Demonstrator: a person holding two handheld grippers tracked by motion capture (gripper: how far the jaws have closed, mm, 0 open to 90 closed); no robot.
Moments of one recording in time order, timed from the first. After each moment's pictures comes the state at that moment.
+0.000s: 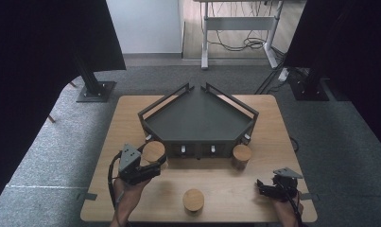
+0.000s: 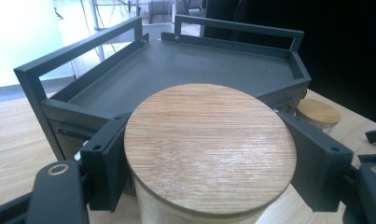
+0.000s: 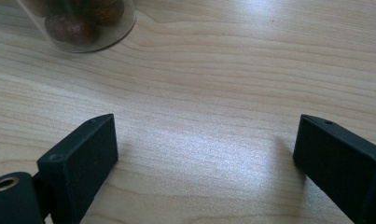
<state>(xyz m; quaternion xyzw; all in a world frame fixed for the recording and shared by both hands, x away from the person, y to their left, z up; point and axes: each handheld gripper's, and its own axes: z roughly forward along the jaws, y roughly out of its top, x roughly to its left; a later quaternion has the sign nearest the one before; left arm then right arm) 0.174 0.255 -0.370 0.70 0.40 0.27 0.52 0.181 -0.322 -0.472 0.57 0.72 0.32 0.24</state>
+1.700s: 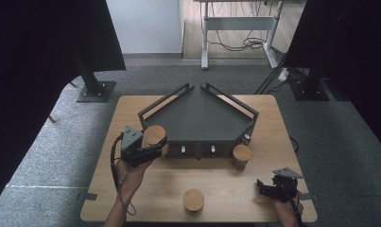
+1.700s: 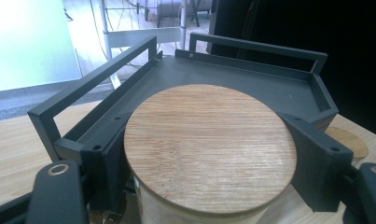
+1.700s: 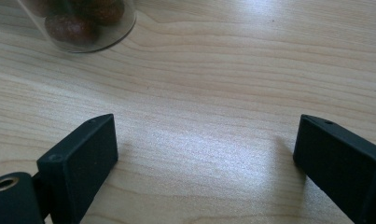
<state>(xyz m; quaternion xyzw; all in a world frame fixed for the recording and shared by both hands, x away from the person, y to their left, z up) 0.212 0.246 -0.348 0.69 0.41 0.28 0.52 0.181 -0.322 -0.472 0.57 0.72 0.32 0.24</state>
